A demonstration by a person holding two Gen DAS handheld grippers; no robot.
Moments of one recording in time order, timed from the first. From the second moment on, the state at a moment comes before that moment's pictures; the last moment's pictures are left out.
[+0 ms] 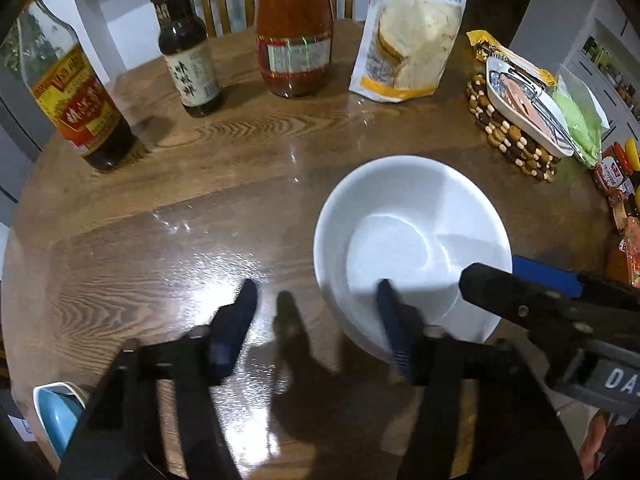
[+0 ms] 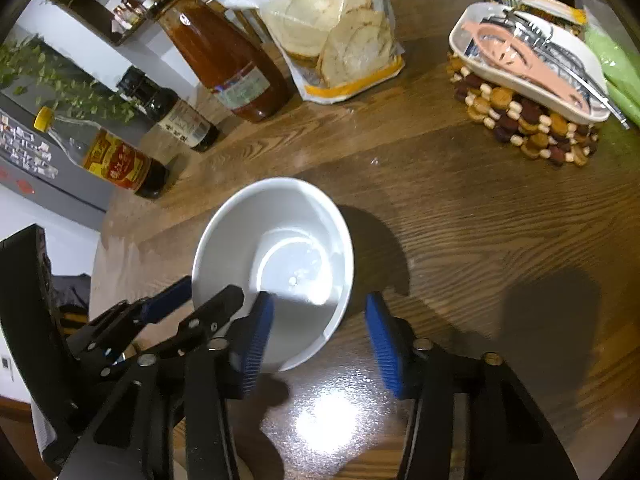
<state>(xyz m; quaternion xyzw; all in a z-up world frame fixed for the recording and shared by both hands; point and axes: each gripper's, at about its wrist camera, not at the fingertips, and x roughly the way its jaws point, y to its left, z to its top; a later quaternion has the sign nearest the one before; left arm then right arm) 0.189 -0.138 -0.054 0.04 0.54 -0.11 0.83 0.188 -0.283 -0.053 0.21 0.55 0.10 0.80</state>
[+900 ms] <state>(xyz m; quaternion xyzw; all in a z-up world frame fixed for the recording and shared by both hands) 0.160 -0.151 -0.016 0.07 0.48 -0.12 0.87 0.142 -0.279 -0.007 0.17 0.50 0.12 0.84</state>
